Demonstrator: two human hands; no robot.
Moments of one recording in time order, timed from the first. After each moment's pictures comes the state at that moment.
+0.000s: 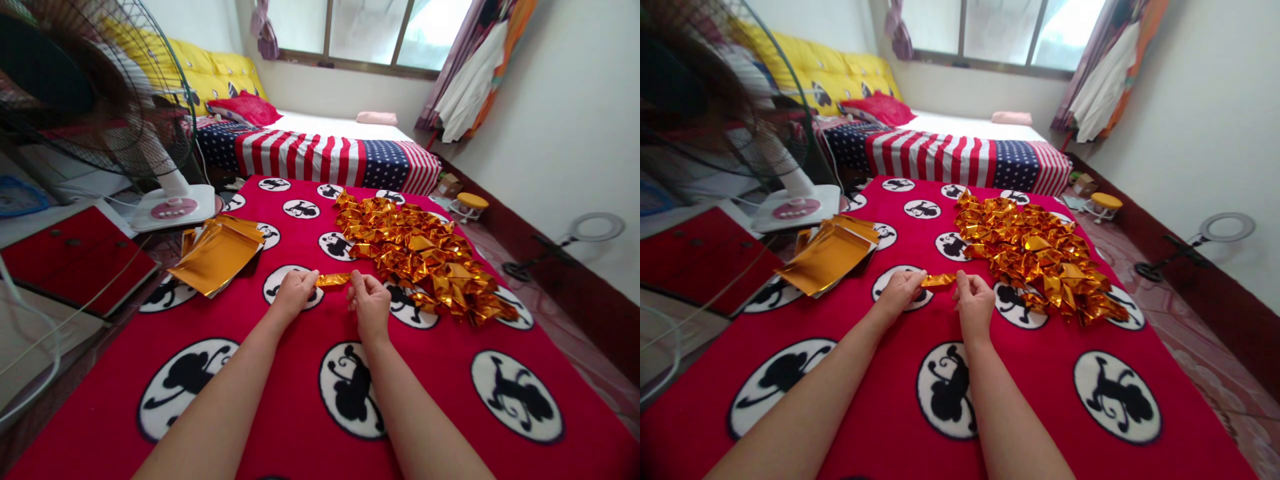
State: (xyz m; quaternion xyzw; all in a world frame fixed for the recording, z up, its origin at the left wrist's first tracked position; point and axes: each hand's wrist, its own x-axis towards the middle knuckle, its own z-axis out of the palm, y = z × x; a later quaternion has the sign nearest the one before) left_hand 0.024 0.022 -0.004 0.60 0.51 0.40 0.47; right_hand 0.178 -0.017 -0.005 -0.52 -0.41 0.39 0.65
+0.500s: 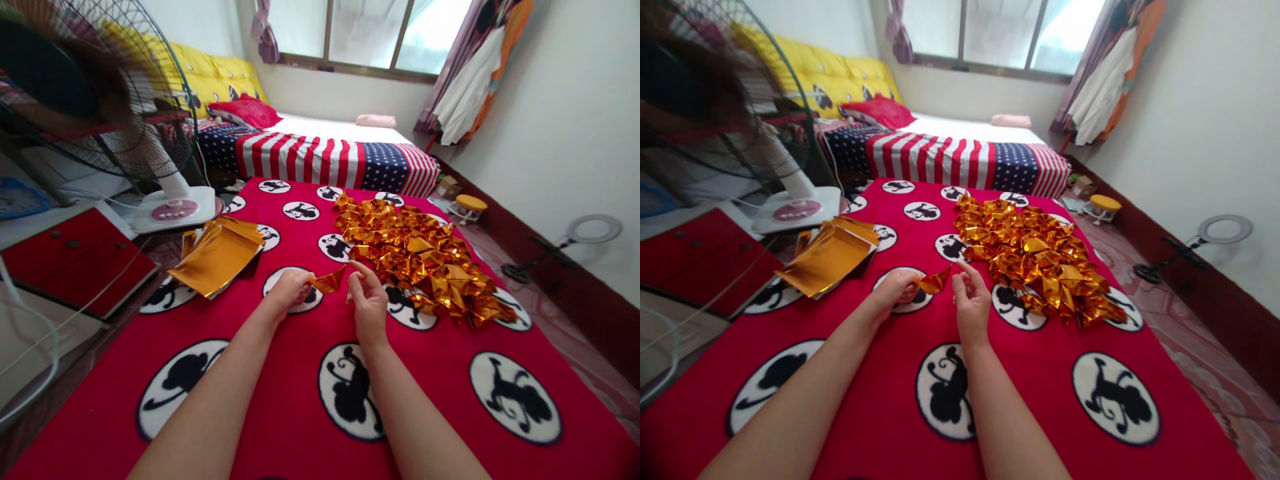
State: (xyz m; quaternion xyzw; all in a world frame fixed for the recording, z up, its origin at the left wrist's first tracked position) left_hand 0.018 0.023 0.022 0.49 0.50 0.34 0.63; right_hand 0.174 -0.020 0.002 -0.48 -0.46 0.35 0.66
